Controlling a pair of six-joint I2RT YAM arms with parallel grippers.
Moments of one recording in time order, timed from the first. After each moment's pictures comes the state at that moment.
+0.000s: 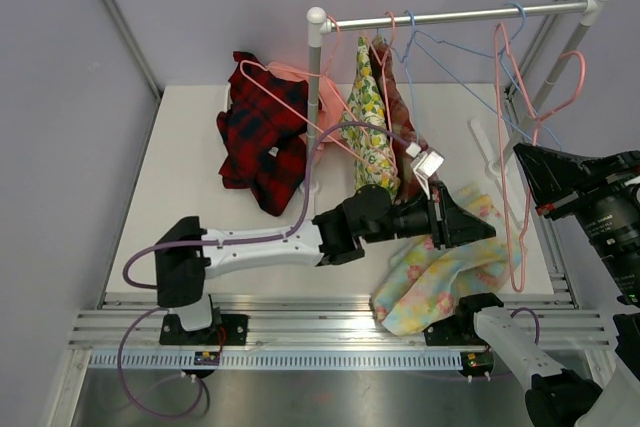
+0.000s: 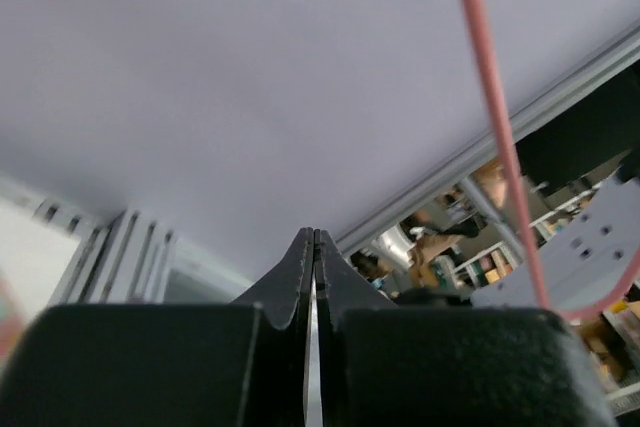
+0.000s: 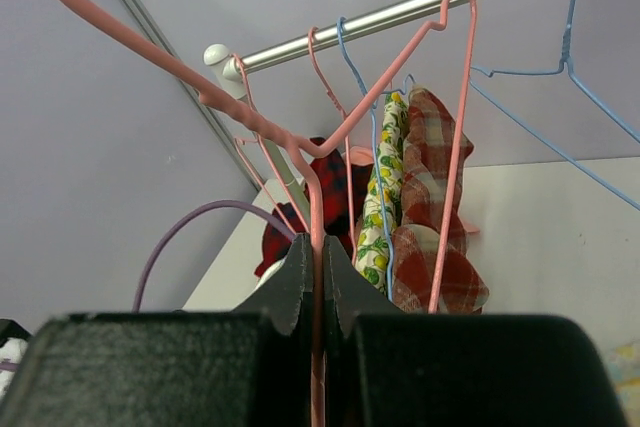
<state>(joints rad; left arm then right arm) -1.31 1.75 1.44 0.59 0.20 -0.92 0.16 0.81 1.95 -0.97 -0.17 0.46</state>
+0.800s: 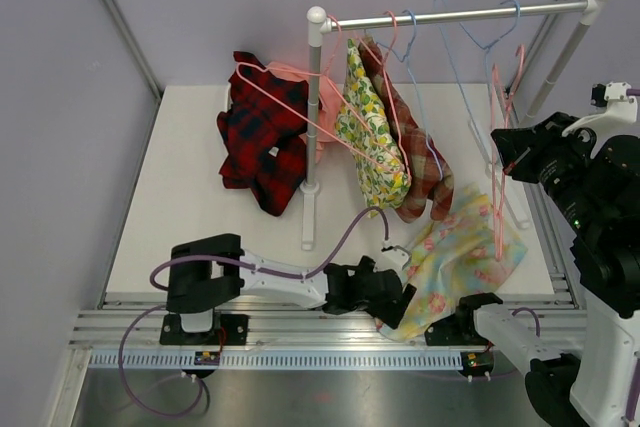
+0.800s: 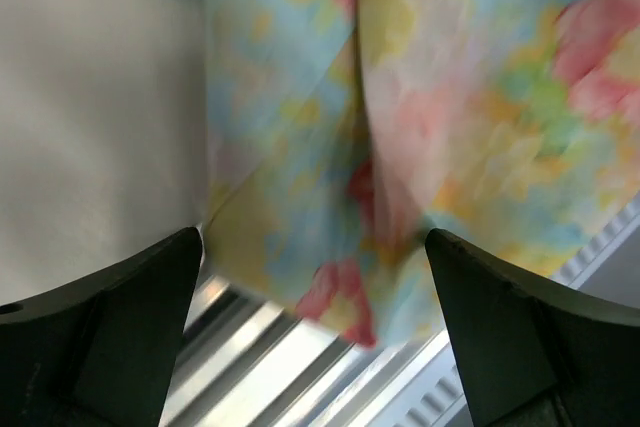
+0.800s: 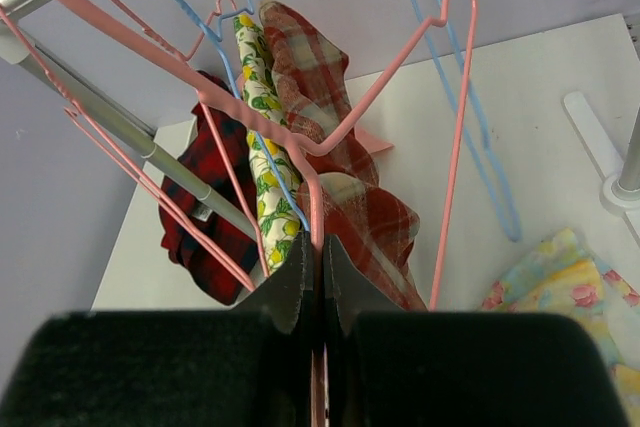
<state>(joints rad) -1.47 1.79 1.02 -0.17 -0.24 -0.78 0.16 0.91 1.80 -1.02 -0.01 0.43</state>
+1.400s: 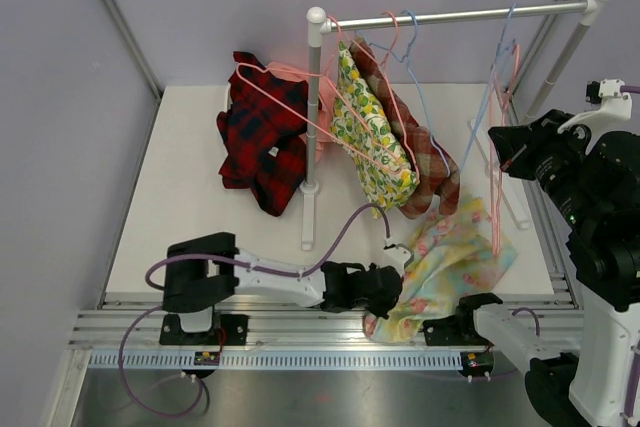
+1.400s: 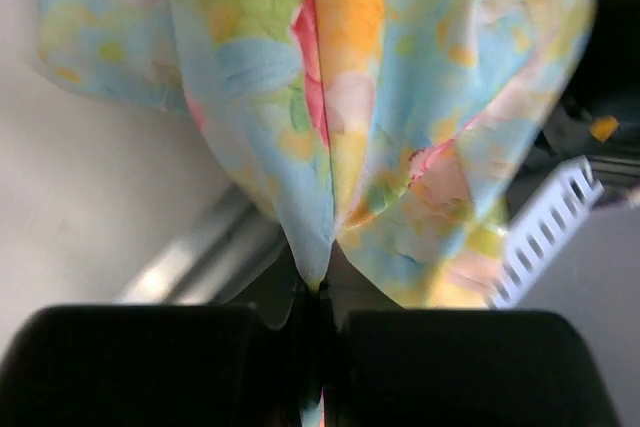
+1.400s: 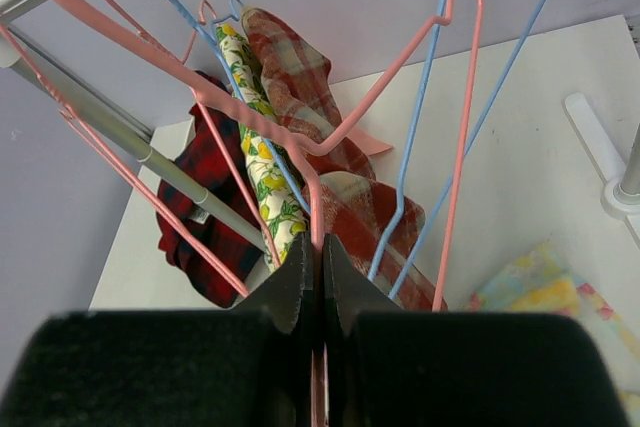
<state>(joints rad) -1.45 1.80 1.02 -0.04 -0.16 -0.78 0.16 0.92 1.78 -1.00 -0.01 0.42</state>
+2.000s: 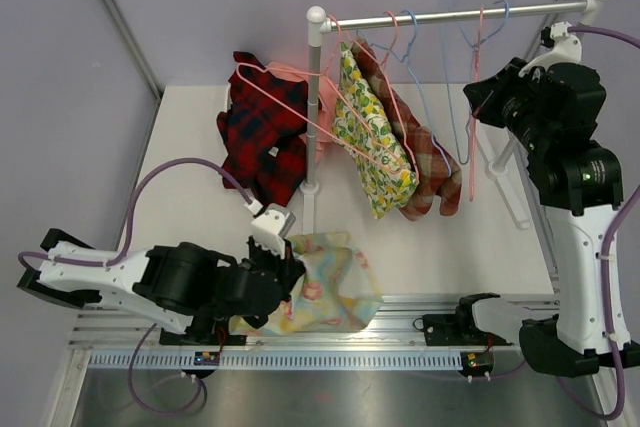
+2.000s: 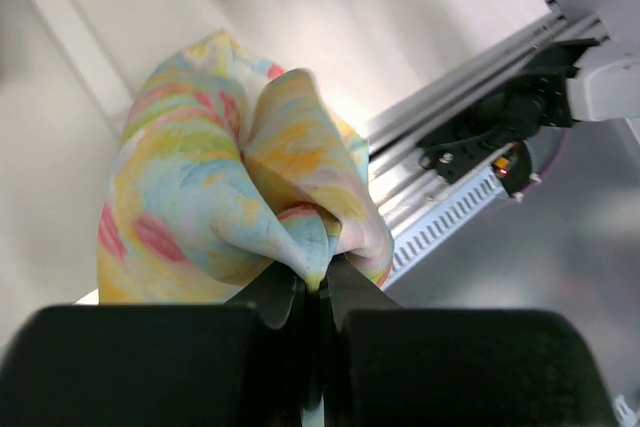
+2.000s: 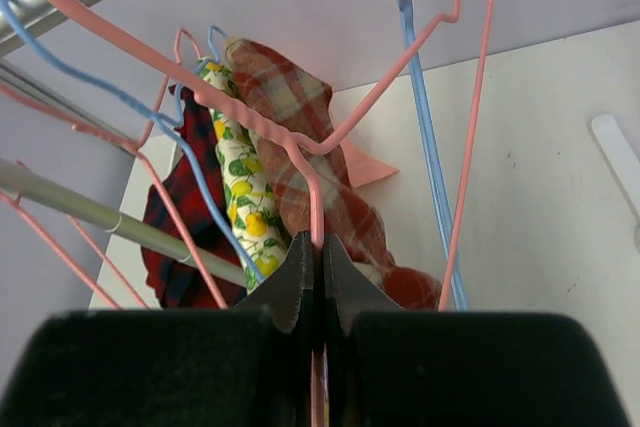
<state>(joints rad) -1.74 1.00 1.23 -1.01 -0.76 -1.01 0.16 1.14 1.78 -0.83 -0.02 0.44</state>
